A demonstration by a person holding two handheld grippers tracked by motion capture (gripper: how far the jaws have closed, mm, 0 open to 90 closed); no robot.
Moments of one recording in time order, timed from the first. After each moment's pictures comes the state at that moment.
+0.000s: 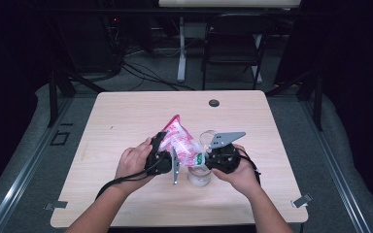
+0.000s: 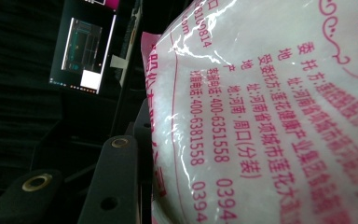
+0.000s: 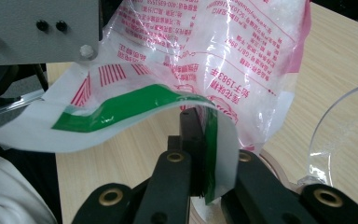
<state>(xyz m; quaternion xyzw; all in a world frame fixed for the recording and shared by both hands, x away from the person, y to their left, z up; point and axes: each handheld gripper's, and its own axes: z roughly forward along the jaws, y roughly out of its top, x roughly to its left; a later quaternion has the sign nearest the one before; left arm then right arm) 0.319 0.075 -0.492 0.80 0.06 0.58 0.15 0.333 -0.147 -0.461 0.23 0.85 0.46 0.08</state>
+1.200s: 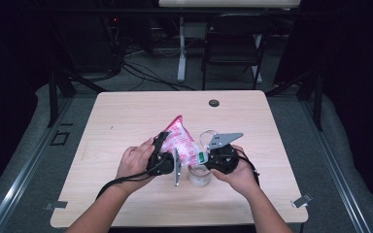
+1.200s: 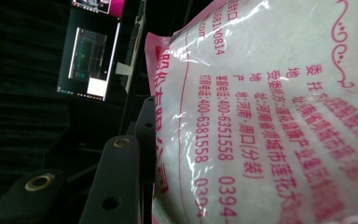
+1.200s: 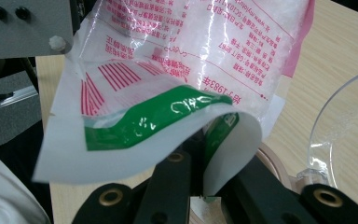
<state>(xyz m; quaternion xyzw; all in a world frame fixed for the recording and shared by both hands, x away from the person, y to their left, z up) 0.317 0.071 -0.491 0.79 0.04 0.59 0.14 0.336 -0.144 -0.468 0.24 0.86 0.45 0.08</state>
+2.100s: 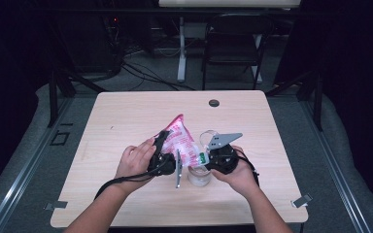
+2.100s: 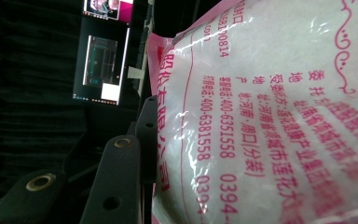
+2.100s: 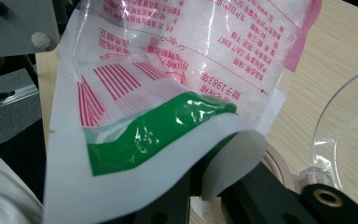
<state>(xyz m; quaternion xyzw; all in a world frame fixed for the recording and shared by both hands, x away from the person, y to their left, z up) 0.313 0.068 -0.486 0.78 0.01 0.62 0.12 0.336 -0.144 -0.471 0.24 0.86 0.45 0.08</state>
